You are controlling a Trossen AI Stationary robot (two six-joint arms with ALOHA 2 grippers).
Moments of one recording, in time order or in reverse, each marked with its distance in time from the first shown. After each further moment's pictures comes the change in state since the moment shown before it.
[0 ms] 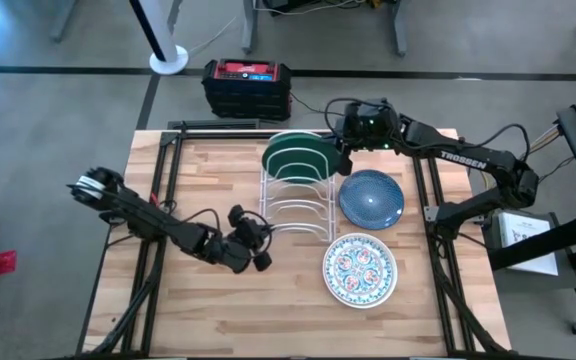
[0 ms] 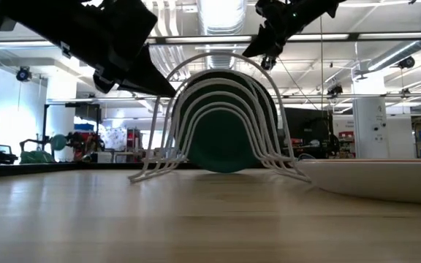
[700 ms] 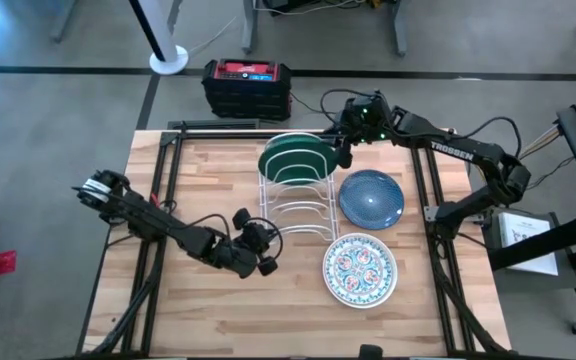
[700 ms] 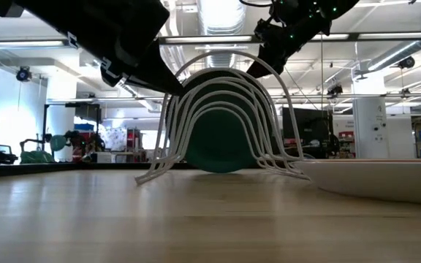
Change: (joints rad) left arm -0.005 0.068 0.113 -0.142 -0.001 -0.014; right arm -0.124 0.090 0.000 -0.022 -0.137 -0.013
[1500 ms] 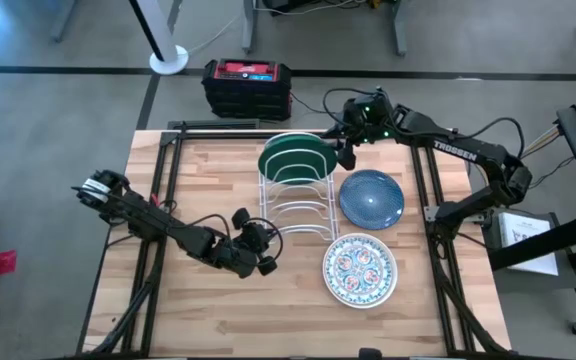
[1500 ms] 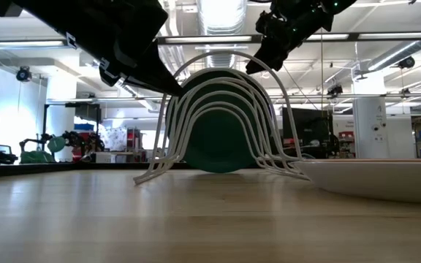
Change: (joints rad) left arm -0.001 -0.002 0.001 -0.034 0.001 -0.015; right arm -0.004 -0.015 0.032 -0.057 -0.083 -0.019
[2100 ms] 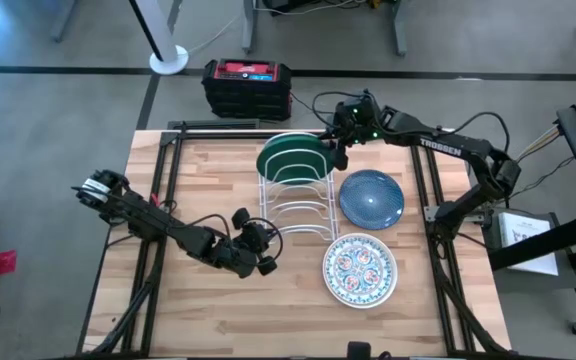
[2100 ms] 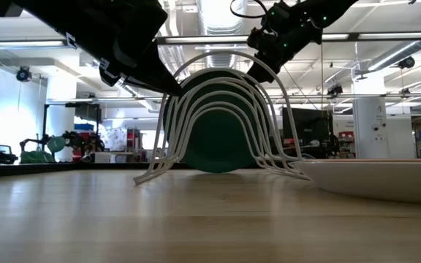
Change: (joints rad) left arm -0.003 0.000 -0.001 -0.002 0.007 0.000; right arm -0.001 0.100 -0.001 0.057 0.015 -0.034
